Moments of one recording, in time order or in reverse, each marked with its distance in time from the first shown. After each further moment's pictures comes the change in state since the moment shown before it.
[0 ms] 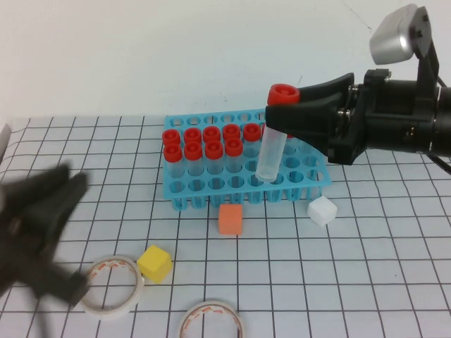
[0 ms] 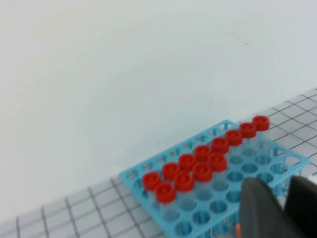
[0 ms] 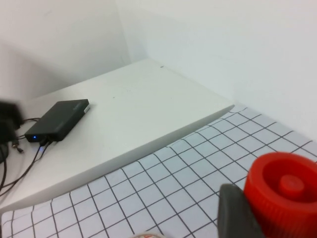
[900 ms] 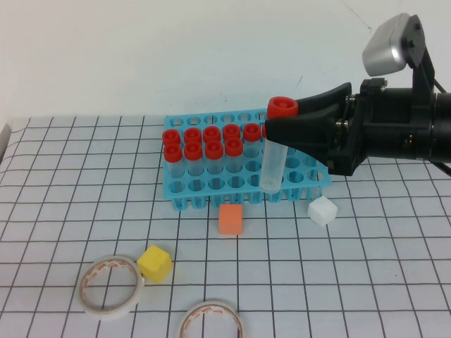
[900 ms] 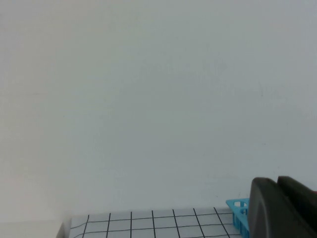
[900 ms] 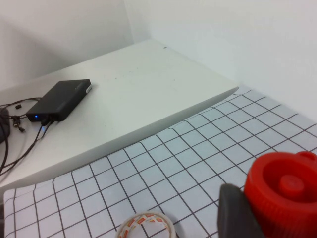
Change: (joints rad) right arm 0.000 0.000 0.000 -0.071 -0.001 0.035; left arm 0.000 -0.719 0.339 -0.087 -0.349 0.020
